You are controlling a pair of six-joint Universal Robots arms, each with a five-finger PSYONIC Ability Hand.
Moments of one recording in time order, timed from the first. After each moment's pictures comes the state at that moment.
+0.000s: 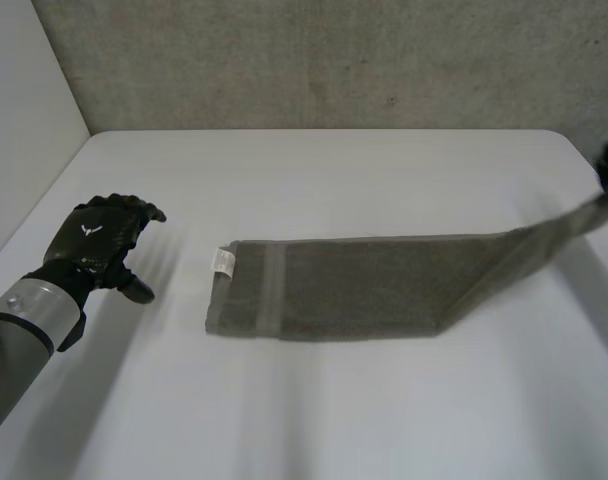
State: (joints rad) left arm 4.62 -1.70 -1.99 3.53 -1.23 3.31; right arm 1.31 -1.26 1.44 -0.01 0.93 2.67; left_hand 0.37 0.33 0.23 0.23 0.18; right_hand 1.31 1.27 0.22 0.25 1.15
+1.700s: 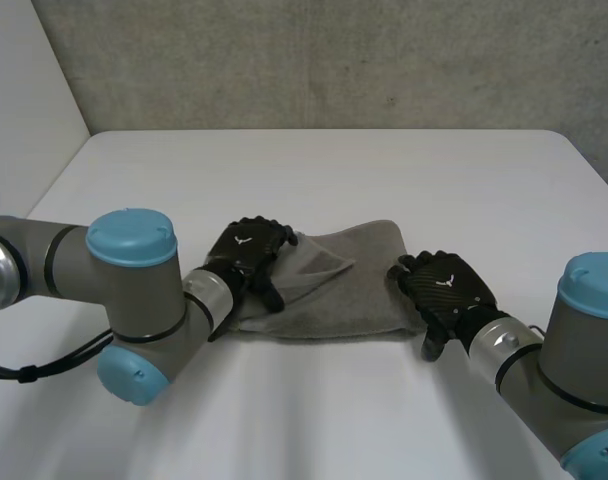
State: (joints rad) left arm 4.18 -2.26 -1.40 3.37 -1.43 3.13; right arm 1.93 -1.18 1.85 -0.30 1.34 2.73; left_hand 0.39 0.41 0.23 0.23 0.25; right_hand 0.26 0.25 0.22 0.25 0.07
